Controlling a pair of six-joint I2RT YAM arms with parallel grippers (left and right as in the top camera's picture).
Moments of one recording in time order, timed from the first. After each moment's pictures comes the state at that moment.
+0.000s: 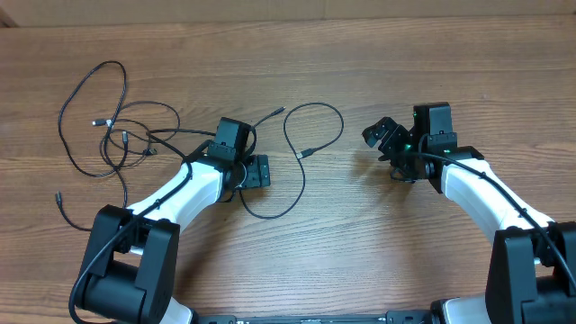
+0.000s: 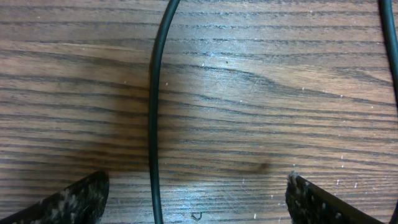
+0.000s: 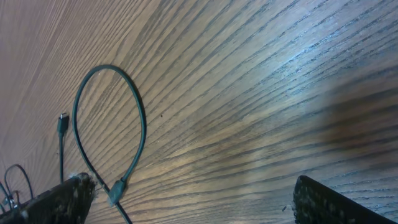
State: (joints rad) left arm -0.31 1.72 0.90 -0.38 0.02 -0.42; right arm 0.11 1.61 0.88 -0.27 -0.25 0.80
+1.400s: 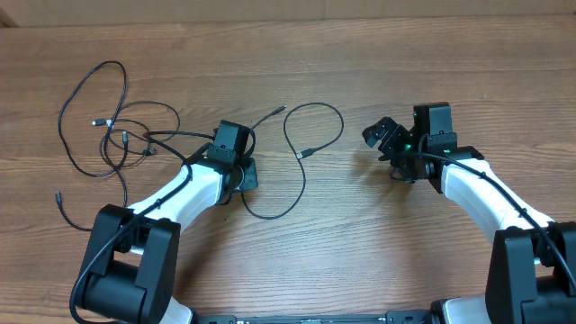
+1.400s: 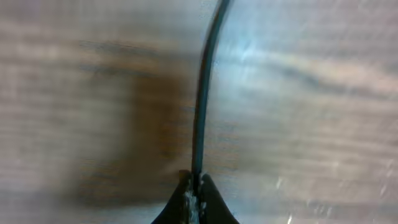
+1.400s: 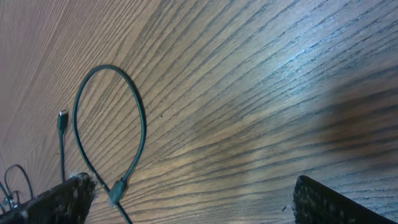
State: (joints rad) left arm -0.31 1.72 0.89 -0.43 -0.04 -0.42; right arm 0.11 1.61 0.88 -0.27 -0.25 0.80
